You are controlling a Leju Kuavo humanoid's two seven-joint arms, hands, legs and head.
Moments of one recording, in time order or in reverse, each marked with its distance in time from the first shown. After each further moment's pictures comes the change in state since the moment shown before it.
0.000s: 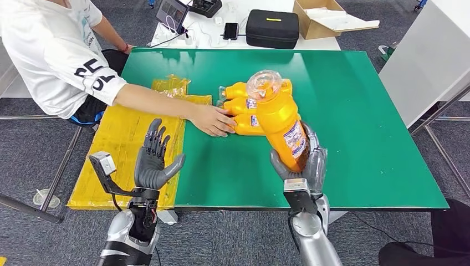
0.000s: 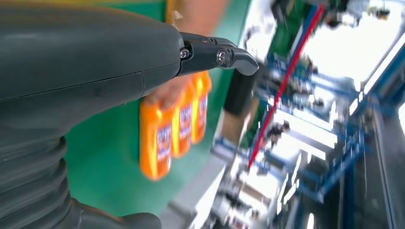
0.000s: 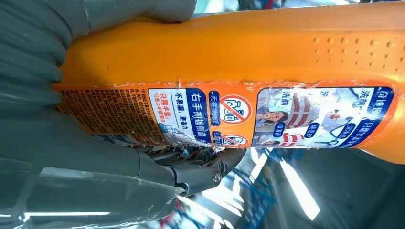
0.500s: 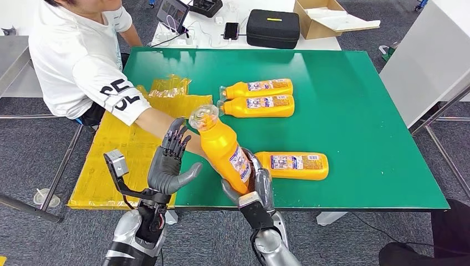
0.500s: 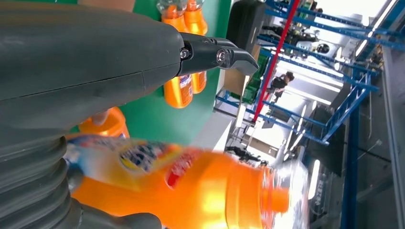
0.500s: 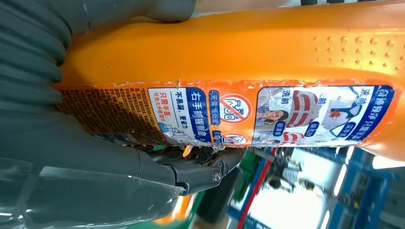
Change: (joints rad) left arm 0.002 0.008 -0.085 -0.014 0.019 -0.113 0.014; right arm -0.021 0.080 0.224 0.295 -0.111 0.033 -0.003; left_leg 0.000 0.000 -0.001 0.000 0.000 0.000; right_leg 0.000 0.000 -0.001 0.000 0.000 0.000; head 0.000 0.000
